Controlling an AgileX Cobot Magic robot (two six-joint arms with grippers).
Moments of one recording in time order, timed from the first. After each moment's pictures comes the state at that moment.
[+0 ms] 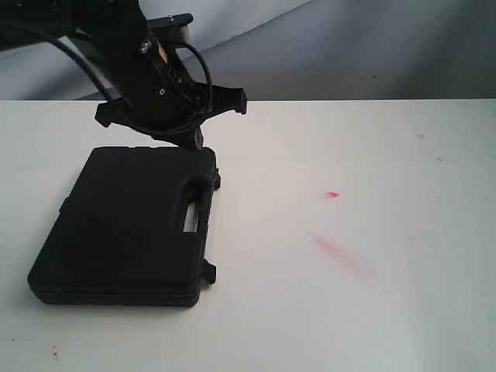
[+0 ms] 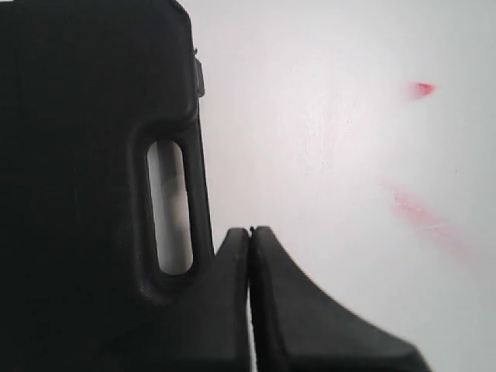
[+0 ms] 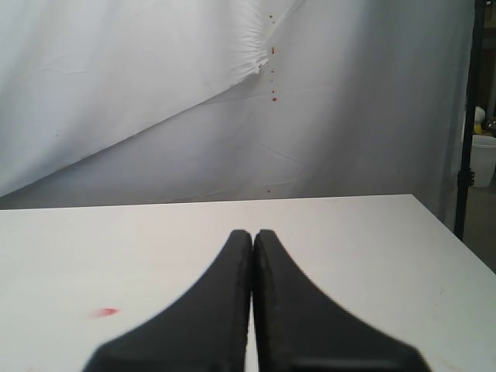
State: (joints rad) left arm -0.57 1.83 -1.53 -0.05 0.95 -0.43; right arm 0.09 0.01 0.00 -0.01 0.10 0.03
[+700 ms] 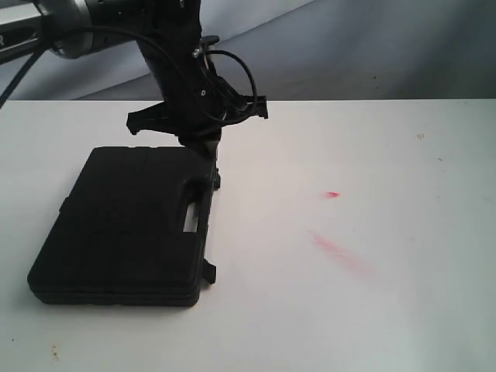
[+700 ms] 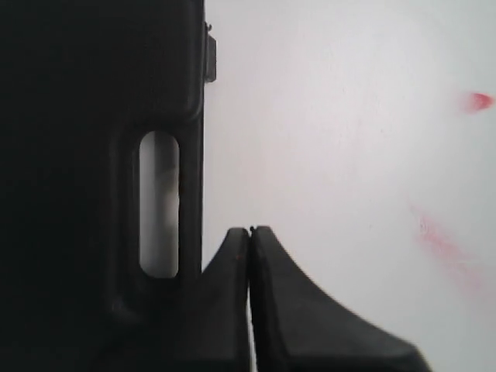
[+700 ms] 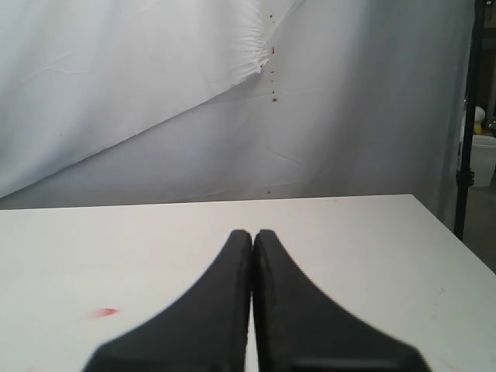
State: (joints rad) left arm -0.58 2.08 -1.83 -0.01 1.16 -0.59; right arm 0.09 0.01 0.00 -0.01 0.10 0.03
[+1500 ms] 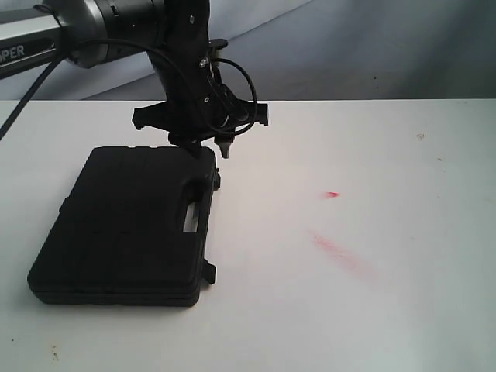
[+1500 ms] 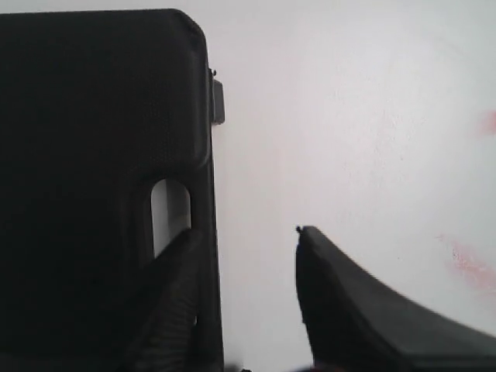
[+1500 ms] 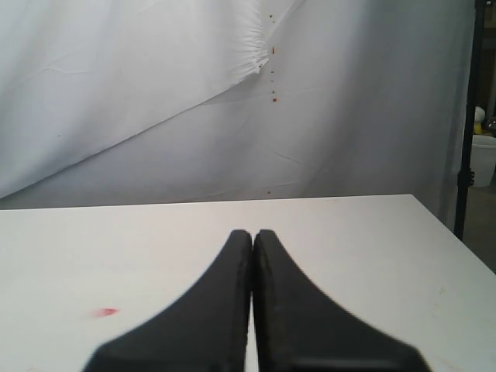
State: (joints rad) left arm -0.59 2.11 -1.83 0.05 1.11 -0.53; right arm 0.09 0.01 0.00 -0.01 0.10 0.03
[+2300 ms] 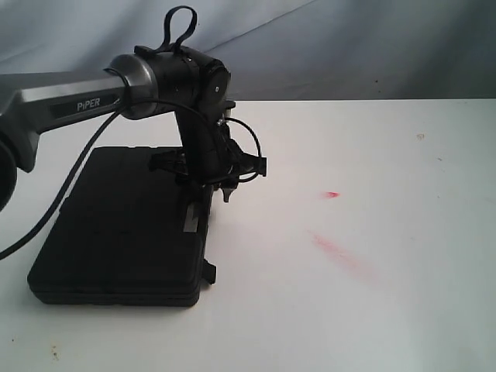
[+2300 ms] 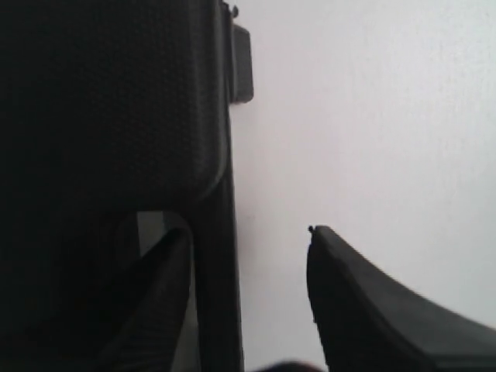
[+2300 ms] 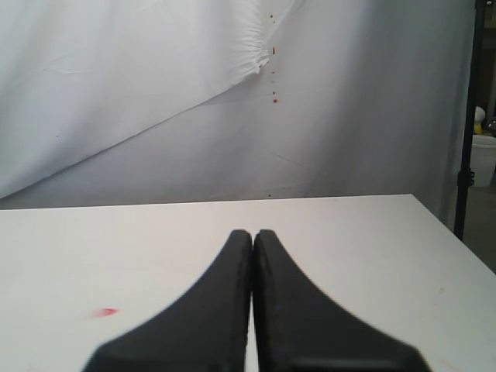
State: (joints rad) left arm -0.58 2.30 -1.83 0.06 1.07 -0.53; right arm 0.09 0.01 0.00 -0.01 0.10 0.03
